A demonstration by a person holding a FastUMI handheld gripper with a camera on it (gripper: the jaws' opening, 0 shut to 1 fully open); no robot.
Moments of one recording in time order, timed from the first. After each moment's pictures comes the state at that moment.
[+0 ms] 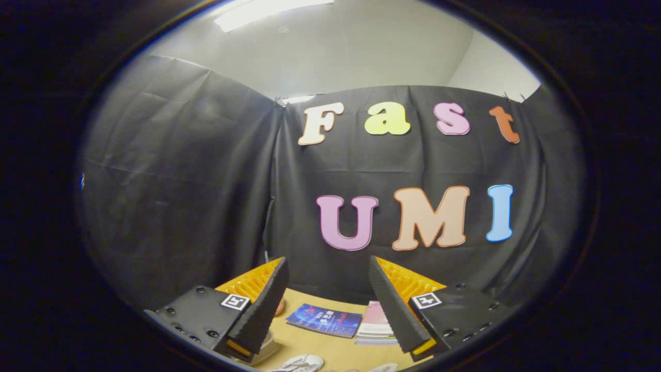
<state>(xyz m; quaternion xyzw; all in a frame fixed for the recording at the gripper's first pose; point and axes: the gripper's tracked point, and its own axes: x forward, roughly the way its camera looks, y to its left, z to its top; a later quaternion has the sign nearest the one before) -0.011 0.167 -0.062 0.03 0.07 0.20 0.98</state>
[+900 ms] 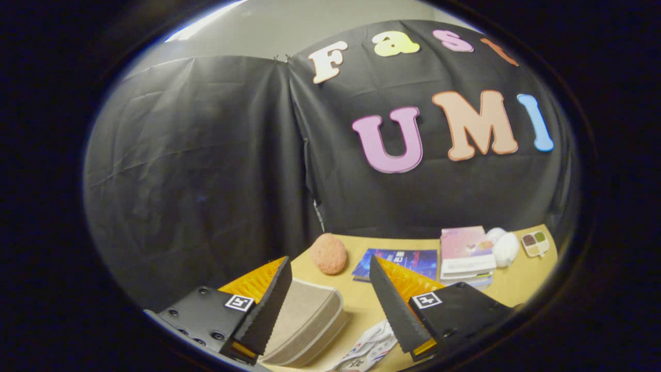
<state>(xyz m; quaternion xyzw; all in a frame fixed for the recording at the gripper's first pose) -0.069 0.273 -0.242 0.12 0.26 0.29 0.91</state>
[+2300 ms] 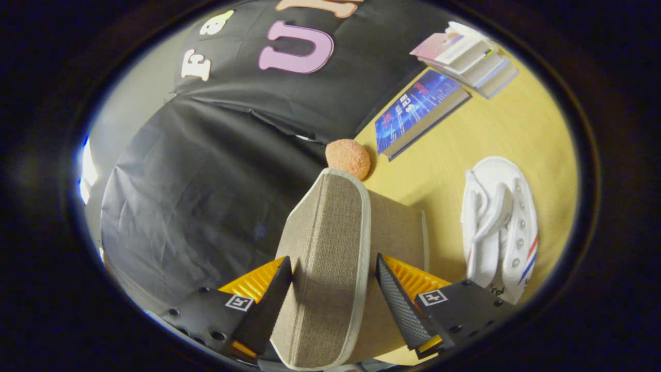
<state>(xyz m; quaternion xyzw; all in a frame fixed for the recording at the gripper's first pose) -0.162 0.338 -0.391 0.45 0.49 0.26 0.70</state>
